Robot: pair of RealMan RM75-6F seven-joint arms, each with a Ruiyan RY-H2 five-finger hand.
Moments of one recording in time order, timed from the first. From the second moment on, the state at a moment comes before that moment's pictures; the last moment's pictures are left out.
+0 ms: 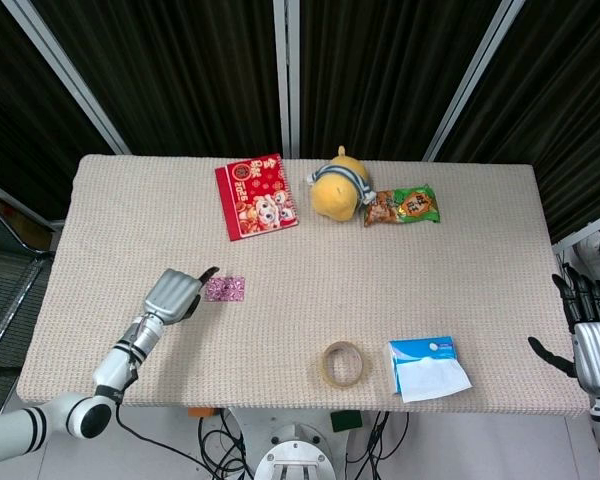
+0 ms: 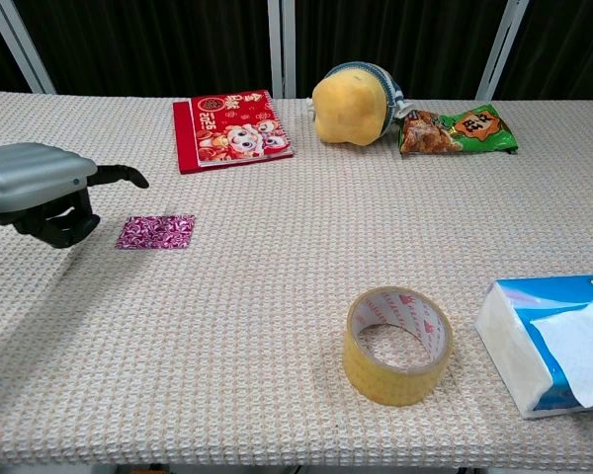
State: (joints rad) left arm -0.57 -1.48 -0.13 -1.50 1.20 0.88 0.51; right arm 0.03 -1.09 0.07 -1.63 -1.54 1.56 -0.02
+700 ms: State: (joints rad) left arm -0.64 -1.52 -0.05 -1.48 1.15 0.84 0.56; right arm 0.01 -1.10 0.06 -1.60 -1.53 1.57 0.00
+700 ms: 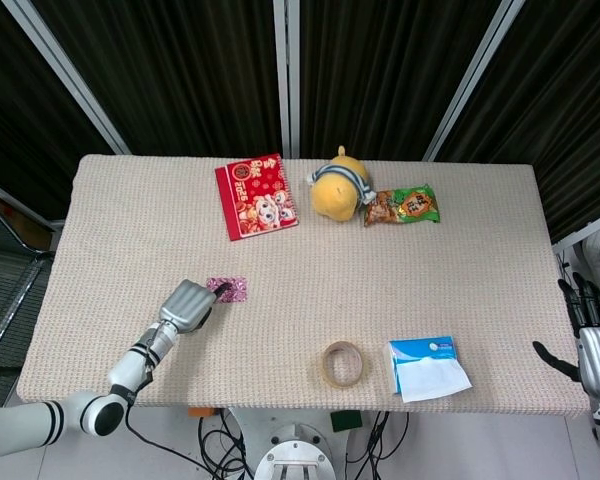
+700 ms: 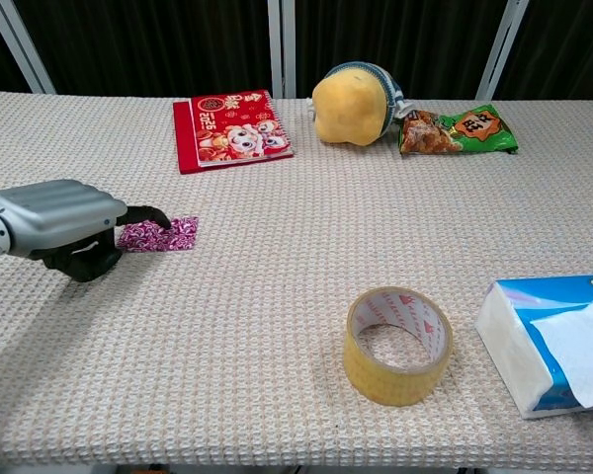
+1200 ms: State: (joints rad) left arm -0.62 -1.47 0.01 -1.55 1.13 0.89 0.58; right arm 0.01 -1.11 0.06 -1.58 -1.53 1.56 0.00
